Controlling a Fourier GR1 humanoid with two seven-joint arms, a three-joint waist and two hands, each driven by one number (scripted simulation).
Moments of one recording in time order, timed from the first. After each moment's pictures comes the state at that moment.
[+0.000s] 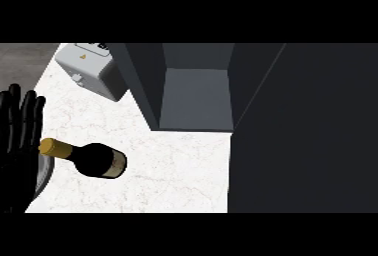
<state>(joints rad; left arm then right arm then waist) 0.04 0.11 0.03 -2.10 0.01 0.01 0.01 -0.01 -0.12 -0.02 -2.10 0.03 0.02 0.00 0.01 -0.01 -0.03</state>
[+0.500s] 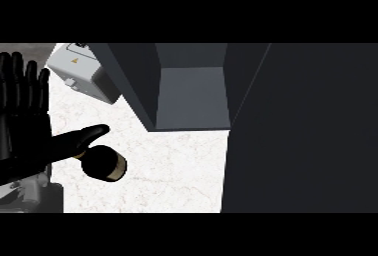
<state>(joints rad) -0.21 0.03 0.10 -1.95 -0.03 0.29 0.21 0.13 -0.09 0.15 -2.23 -0.05 0.11 0.06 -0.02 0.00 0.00</state>
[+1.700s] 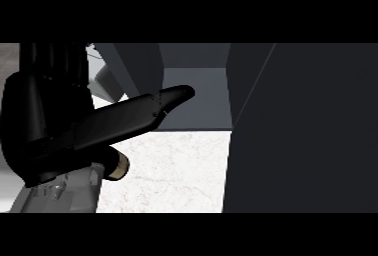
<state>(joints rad) -0.63 0.00 -0.22 -2.01 -0.52 0.70 0.91 0.23 -0.12 0.33 -2.50 -0.10 0.09 0.36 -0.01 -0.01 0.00</state>
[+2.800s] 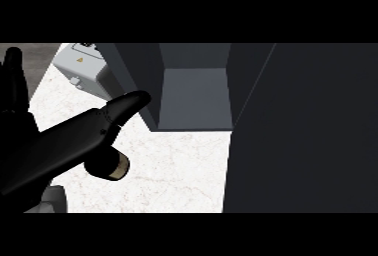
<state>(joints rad) -0.59 0.00 -0.20 -2.19 -0.81 0.63 1.12 0.22 -0.15 0.33 -2.52 -0.08 0.05 0.40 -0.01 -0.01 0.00</state>
